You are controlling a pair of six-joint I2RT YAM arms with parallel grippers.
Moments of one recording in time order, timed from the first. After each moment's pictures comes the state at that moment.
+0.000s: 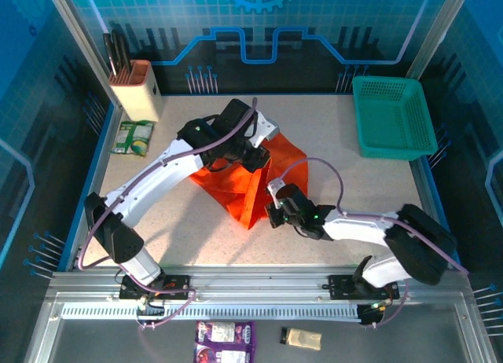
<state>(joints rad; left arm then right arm) -0.69 1.63 1.72 -0.99 0.22 -0.06 0.86 1.45 0.57 0.13 0.12 0.27</state>
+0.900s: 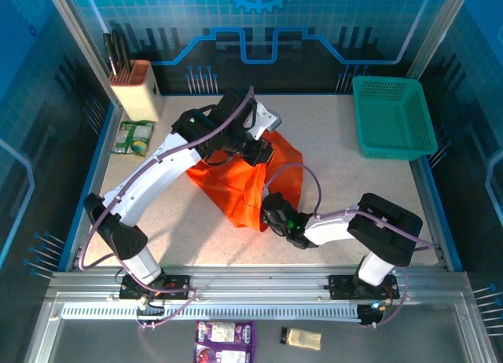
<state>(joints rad) -0.69 1.67 1.88 -1.09 0.30 -0.10 0.98 1.66 0.59 0.69 0.22 0.24</state>
